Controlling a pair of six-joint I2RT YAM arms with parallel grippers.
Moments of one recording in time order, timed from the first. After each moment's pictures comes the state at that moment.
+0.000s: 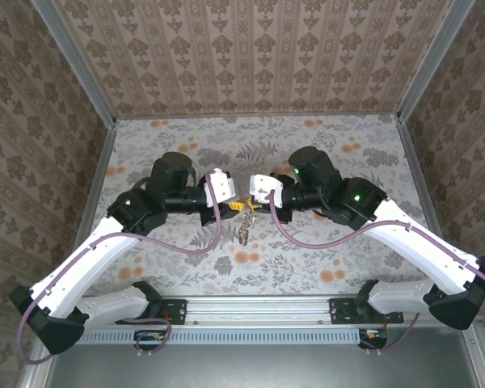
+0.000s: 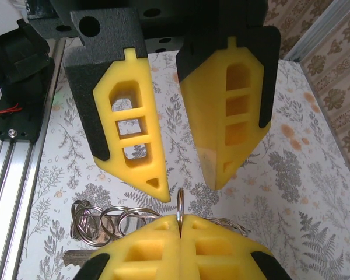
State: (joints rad) left arm -0.77 1.06 1.17 -0.65 0.52 0.51; right arm 0.81 1.22 1.35 -0.72 -0.32 -0.60
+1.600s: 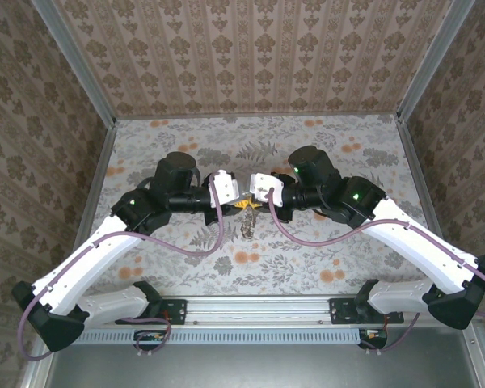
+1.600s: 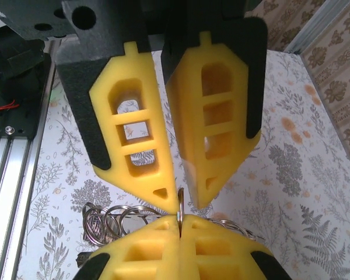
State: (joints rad) left arm -0.79 1.07 1.17 -0.61 0.52 0.54; right arm 0.80 1.23 1.35 -0.72 -0.32 -0.60
